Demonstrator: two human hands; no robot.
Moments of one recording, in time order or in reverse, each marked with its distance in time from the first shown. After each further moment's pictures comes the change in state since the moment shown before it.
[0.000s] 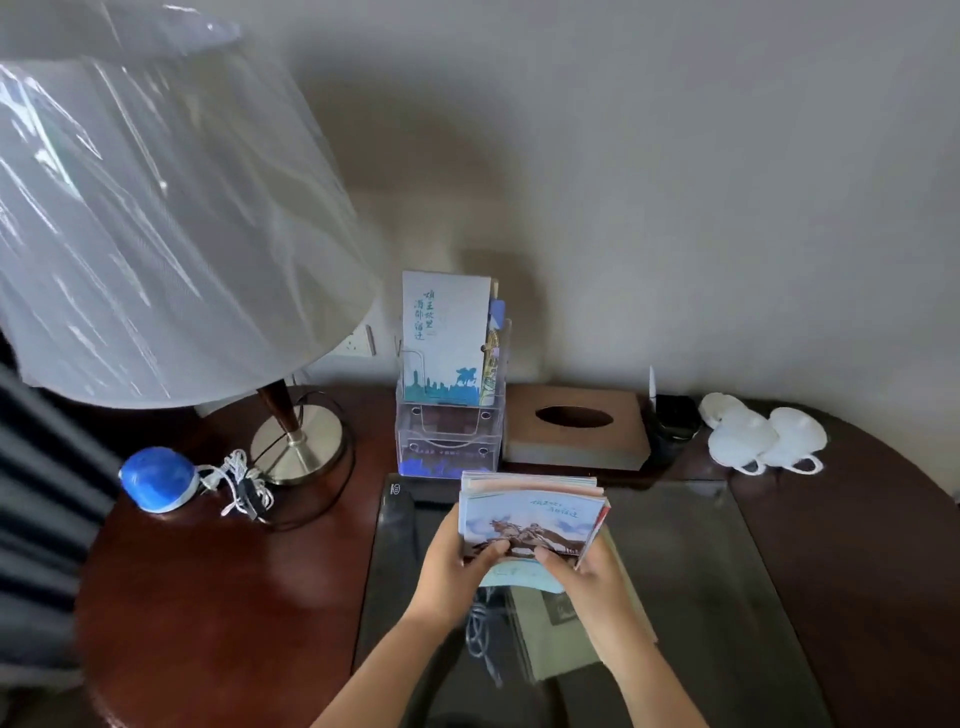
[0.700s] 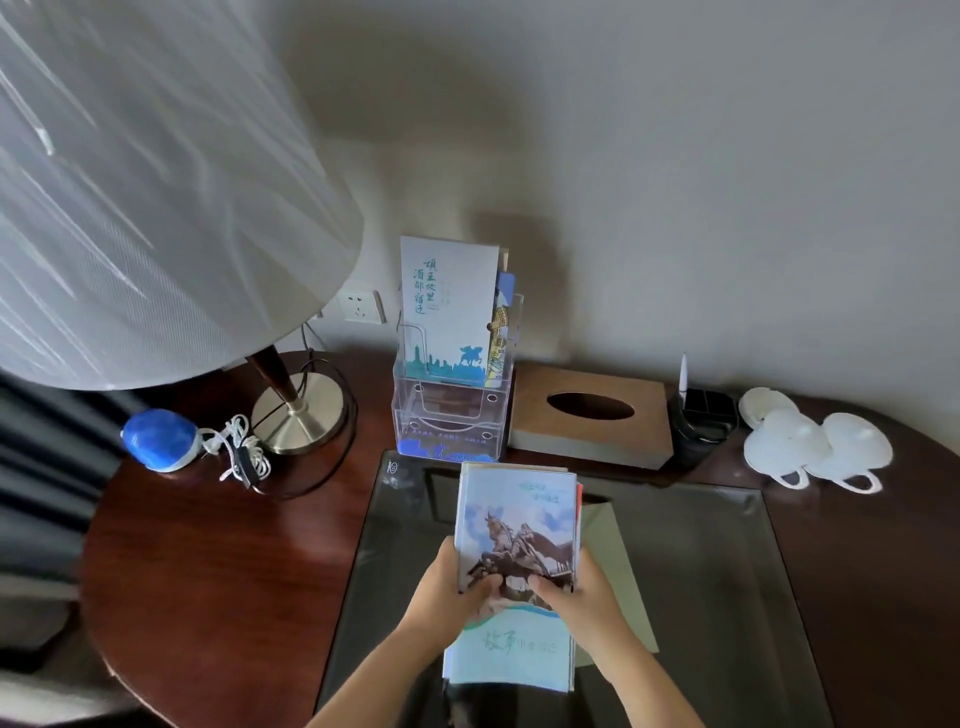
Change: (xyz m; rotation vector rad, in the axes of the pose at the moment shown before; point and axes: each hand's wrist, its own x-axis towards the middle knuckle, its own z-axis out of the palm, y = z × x) left_hand 0.009 -0.043 0.029 0.283 -0.009 -0.399; right_hand 0.038 0.045 -0.026 -0.204 -0.211 0.257
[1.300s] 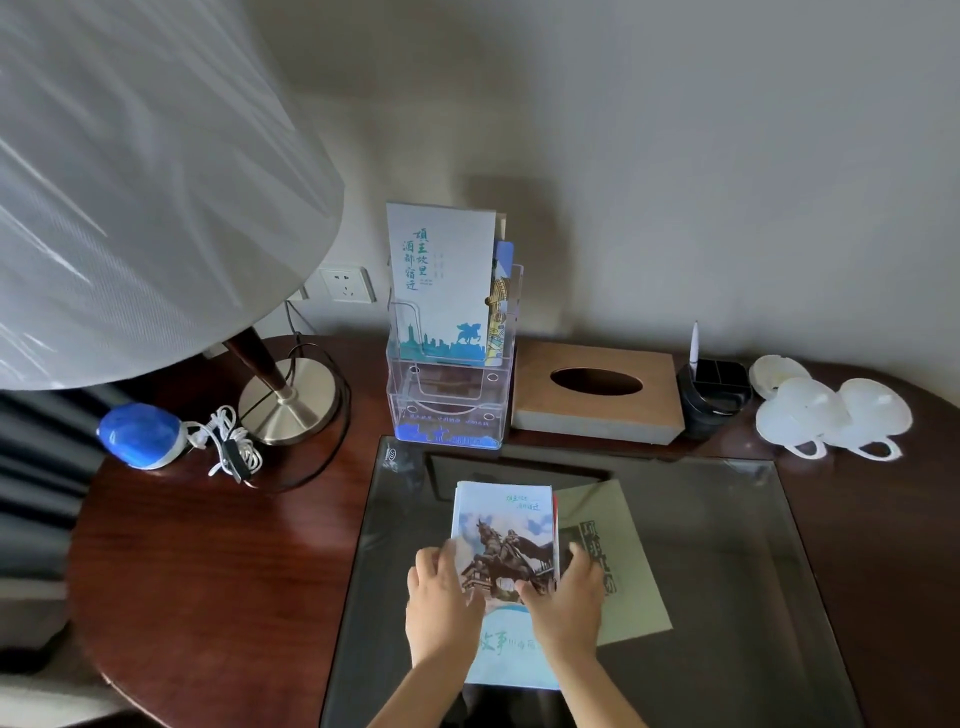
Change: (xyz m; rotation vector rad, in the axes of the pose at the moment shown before) left_hand 0.000 -0.032 0.022 0.514 0.275 -0.059; right_hand 0.013 0.040 0.057 -0.468 0.455 0.137
